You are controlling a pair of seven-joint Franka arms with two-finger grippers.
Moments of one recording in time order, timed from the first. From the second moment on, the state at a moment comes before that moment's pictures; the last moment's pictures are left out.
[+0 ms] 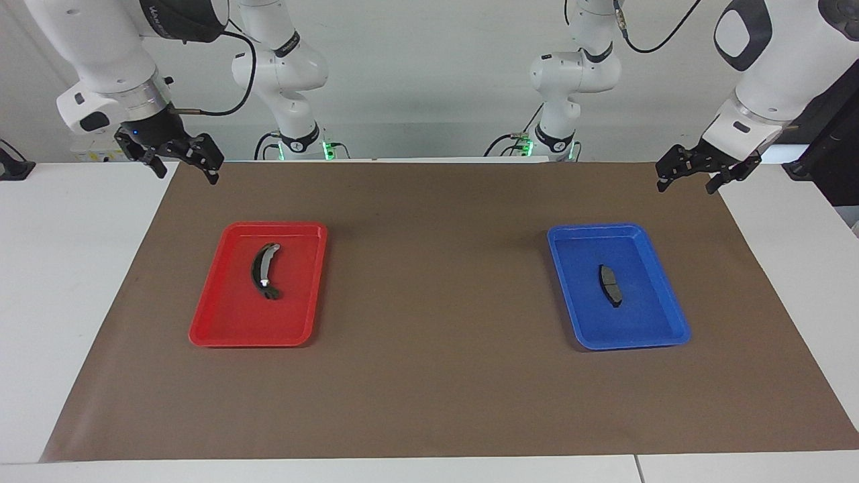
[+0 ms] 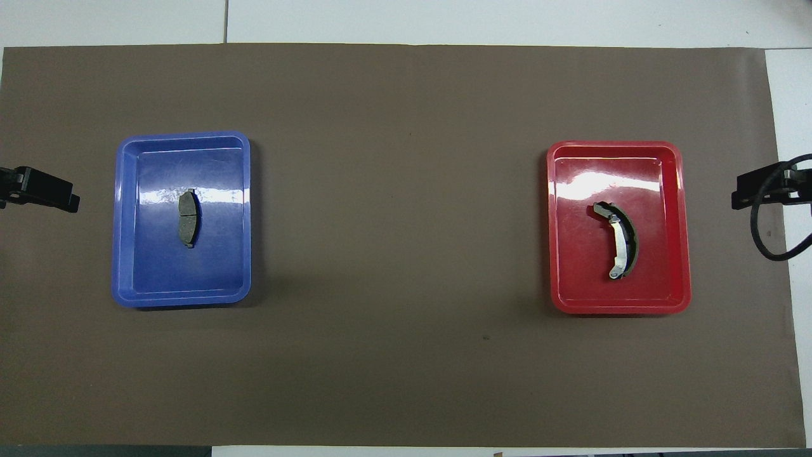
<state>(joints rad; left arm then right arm) -0.07 0.02 0.06 -1.57 0.01 1.50 0.14 0.05 -0.05 -0.11 -1.61 -0.05 1.51 0.09</state>
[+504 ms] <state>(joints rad) -0.07 0.02 0.06 -1.57 0.01 1.50 0.14 0.06 -0.05 -0.10 -1.61 -0.05 1.51 0.09</state>
